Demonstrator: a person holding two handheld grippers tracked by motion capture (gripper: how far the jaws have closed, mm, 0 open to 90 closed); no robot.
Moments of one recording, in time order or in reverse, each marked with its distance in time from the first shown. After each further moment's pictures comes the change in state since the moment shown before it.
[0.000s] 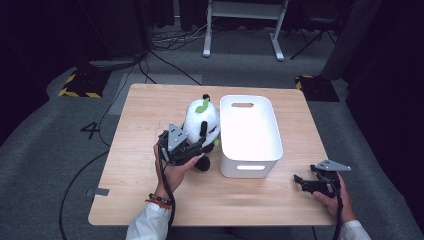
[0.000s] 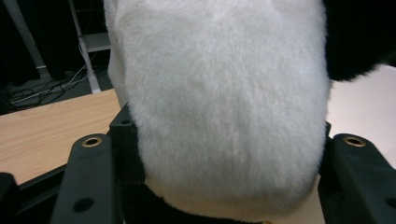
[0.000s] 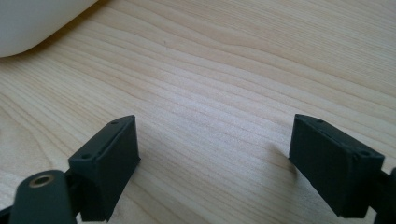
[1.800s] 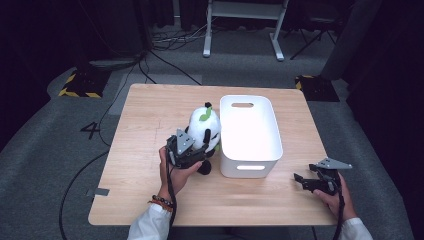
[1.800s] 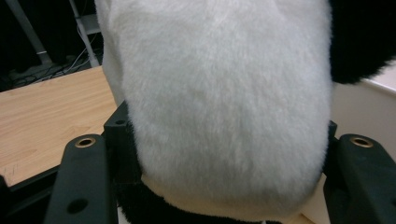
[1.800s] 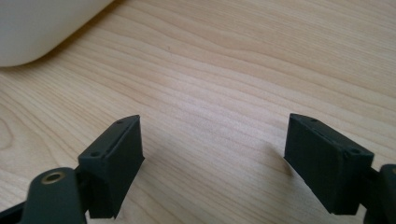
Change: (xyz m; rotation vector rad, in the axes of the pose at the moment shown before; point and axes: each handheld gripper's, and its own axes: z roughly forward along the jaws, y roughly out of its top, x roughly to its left) left arm -0.005 -0.029 0.022 0.087 0.020 0.047; right arm -0.004 0.003 0.000 0.007 0.032 0.018
